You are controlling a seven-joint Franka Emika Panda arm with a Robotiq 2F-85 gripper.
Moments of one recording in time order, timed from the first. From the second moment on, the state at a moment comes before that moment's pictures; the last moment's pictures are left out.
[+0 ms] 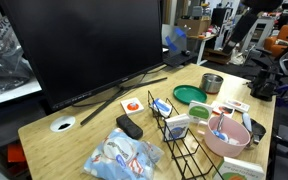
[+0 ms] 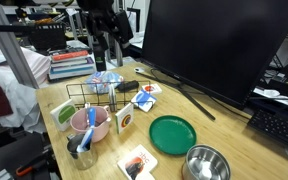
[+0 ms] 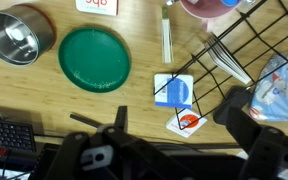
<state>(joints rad) 0.06 -0.51 0.02 -2.54 -0.02 2.33 -0.12</state>
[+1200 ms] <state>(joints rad) 0.05 -0.29 0.10 -2.68 -0.16 2.58 0.07</state>
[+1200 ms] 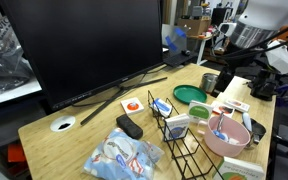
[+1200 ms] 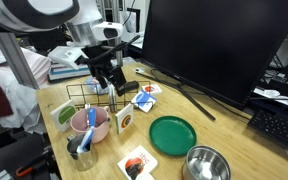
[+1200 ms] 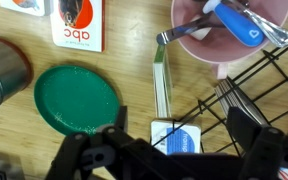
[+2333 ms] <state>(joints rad) 0.04 0.11 0.05 -2.48 -0.28 2.64 0.06</state>
